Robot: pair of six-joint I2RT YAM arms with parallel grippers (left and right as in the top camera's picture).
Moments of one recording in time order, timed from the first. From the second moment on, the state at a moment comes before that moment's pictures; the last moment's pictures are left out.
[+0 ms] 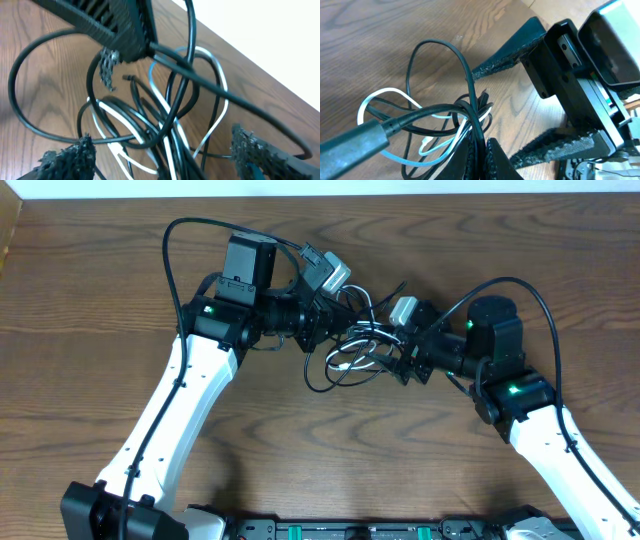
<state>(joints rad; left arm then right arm) -0.32 1.51 1.33 -0.67 0.86 0.21 0.33 1.24 0.81 -0.06 -0.64 -0.41</state>
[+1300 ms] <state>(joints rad) -0.45 1.51 1.33 -0.60 0.66 0.15 0.32 1.24 0.81 -0.15 -0.62 -0.40</state>
